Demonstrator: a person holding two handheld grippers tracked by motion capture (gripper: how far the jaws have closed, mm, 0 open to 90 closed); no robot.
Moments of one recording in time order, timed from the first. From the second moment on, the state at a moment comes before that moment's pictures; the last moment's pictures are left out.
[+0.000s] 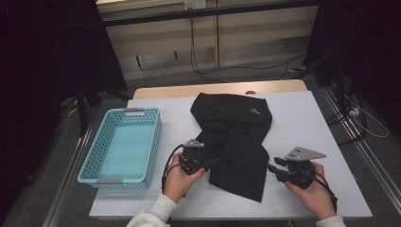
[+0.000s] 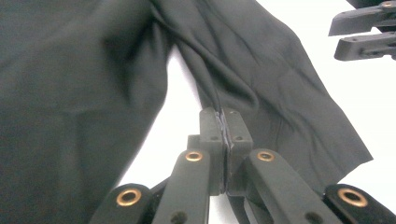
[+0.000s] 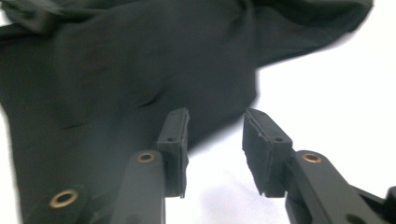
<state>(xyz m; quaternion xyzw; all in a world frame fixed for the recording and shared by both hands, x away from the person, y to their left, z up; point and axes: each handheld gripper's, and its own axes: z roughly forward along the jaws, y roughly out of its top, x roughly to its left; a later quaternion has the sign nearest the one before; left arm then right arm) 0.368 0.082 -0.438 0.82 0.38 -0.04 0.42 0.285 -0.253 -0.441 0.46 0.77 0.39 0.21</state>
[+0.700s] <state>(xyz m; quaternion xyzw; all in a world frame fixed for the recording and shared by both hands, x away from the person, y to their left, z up) 0.382 0.123 -0.429 0.79 0.44 -0.02 0.43 0.340 -0.250 -0.449 0.50 0.75 0.38 0.21</state>
